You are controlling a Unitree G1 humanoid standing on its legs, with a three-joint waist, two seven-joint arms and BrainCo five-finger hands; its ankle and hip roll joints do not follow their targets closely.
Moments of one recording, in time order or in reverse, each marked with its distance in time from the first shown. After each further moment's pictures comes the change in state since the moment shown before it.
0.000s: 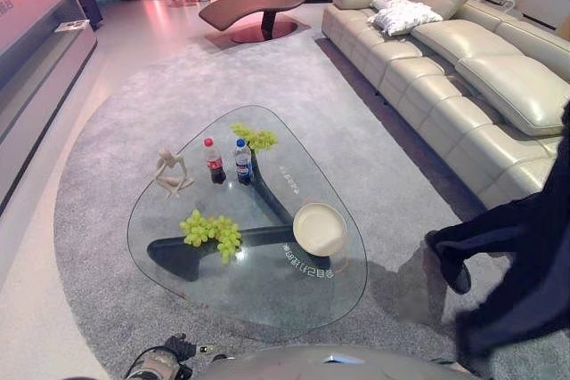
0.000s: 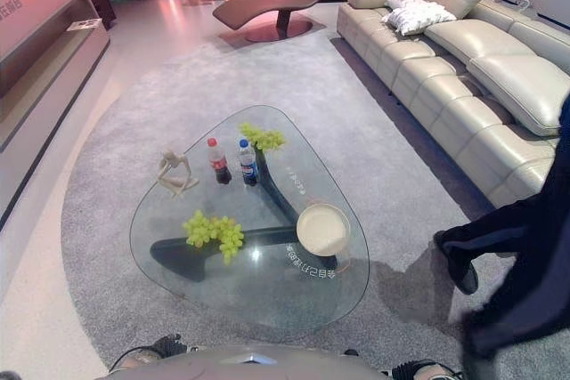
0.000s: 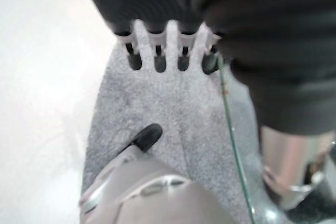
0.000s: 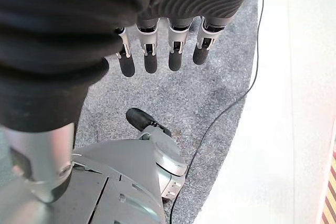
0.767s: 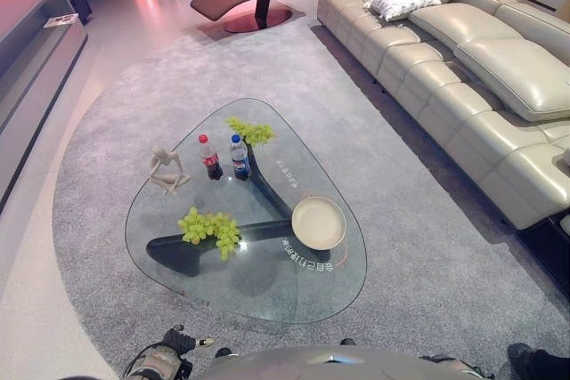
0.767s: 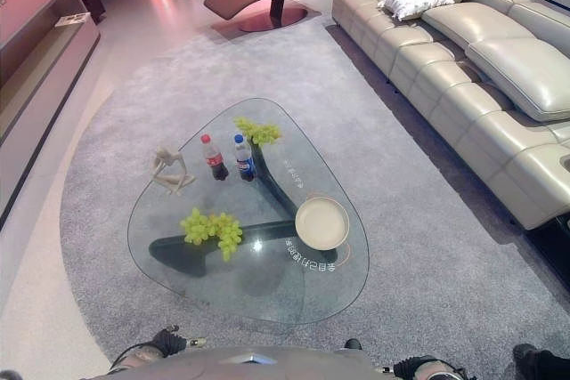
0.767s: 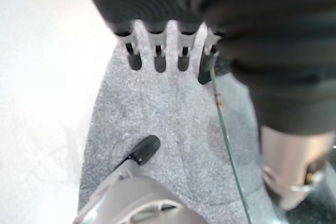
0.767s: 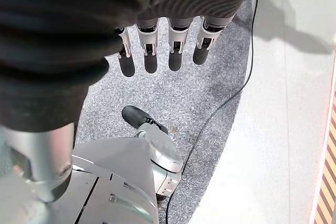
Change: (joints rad) left arm -0.005 0.000 0.002 -0.005 0.003 -0.013 0.046; right arm -0.009 -0.008 -0.003 0.000 -0.001 -0.005 -0.001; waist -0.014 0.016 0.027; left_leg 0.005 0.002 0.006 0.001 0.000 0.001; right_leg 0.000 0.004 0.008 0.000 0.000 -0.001
